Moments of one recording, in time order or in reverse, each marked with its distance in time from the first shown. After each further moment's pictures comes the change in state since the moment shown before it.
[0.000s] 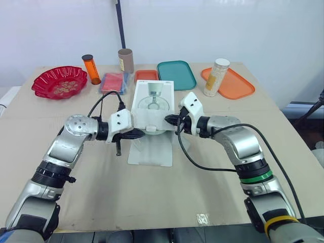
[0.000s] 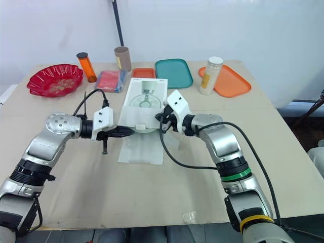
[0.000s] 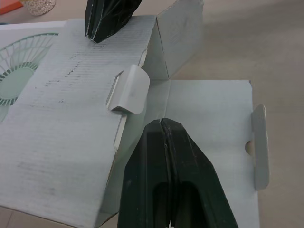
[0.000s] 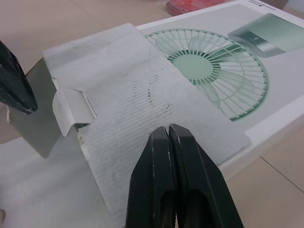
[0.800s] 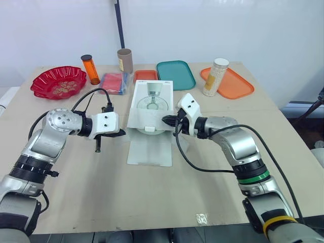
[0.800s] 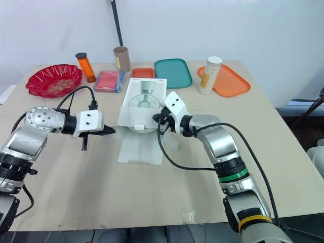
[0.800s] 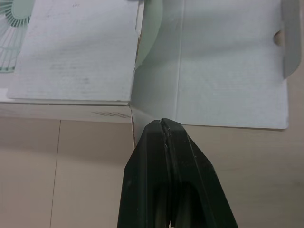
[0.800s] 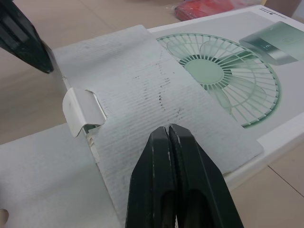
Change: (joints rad) left arm -0.028 0.158 -0.022 0.113 0.139 -0.158 -0.021; right arm 0.003 0.015 0.016 0.013 -0.022 -0.052 0.024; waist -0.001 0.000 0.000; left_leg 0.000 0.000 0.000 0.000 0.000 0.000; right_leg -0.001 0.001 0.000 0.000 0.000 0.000
